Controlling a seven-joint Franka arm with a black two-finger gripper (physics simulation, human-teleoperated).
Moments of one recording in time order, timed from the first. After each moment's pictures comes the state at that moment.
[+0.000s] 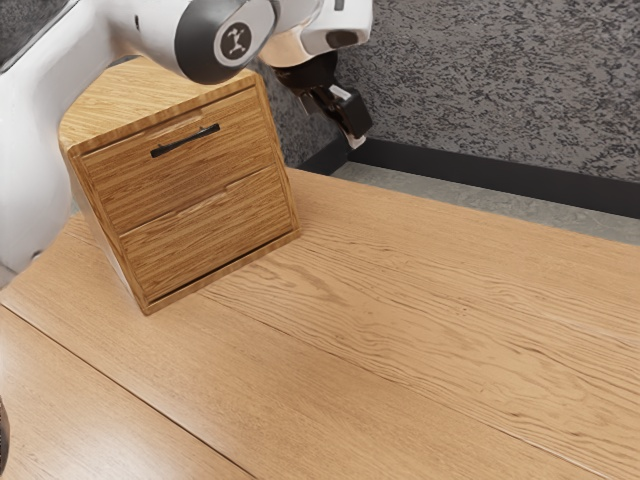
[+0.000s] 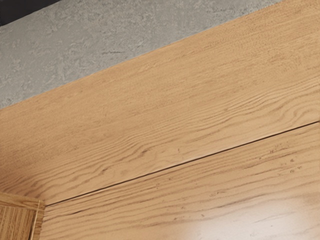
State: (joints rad) arm 0.16 0.41 -0.38 -0.90 0.38 1.71 0.16
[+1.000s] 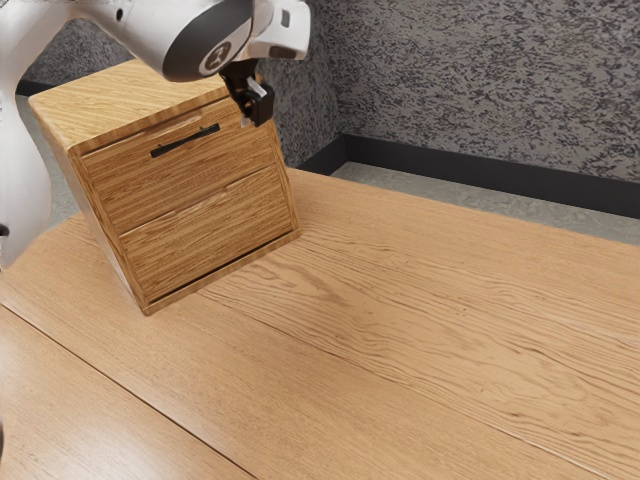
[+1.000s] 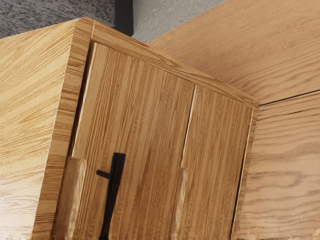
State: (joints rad) arm 0.17 0.37 -0.29 -0.93 0.84 1.57 0.20
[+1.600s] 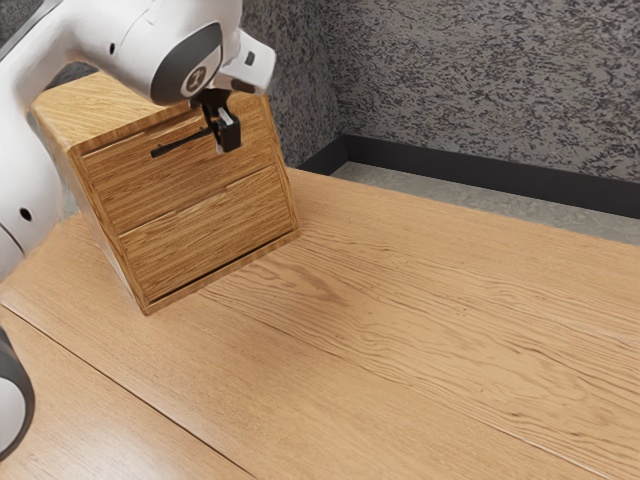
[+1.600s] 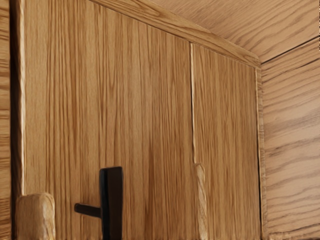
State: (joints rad) arm 0.32 0.48 -0.28 -0.89 0.71 1.68 0.48
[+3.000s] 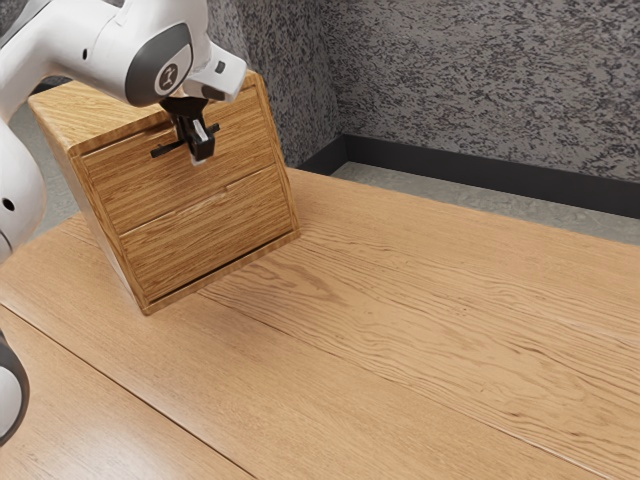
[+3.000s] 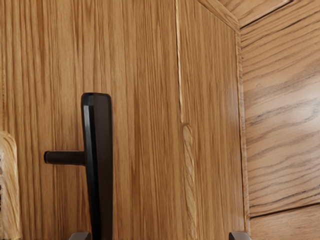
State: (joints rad) arm 0.39 0.49 -0.26 -0.90 0.58 1.65 0.58
